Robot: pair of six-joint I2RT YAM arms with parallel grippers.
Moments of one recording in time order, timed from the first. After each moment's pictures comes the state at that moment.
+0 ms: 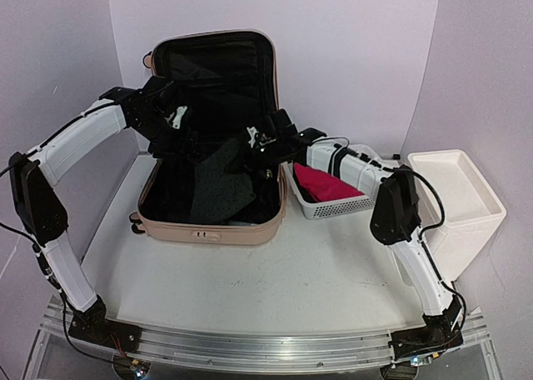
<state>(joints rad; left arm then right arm) -0.47 1.71 1.82 -1.04 0.08 -0.27 0.75 2.52 2.40 -0.51 -0.53 0.84</state>
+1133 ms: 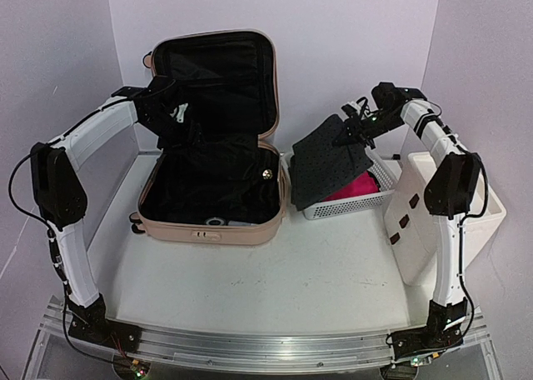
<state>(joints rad) -0.38 1.90 1.96 -0.99 0.23 -0.33 0.20 2.27 2.40 -1.23 -0.82 0.17</state>
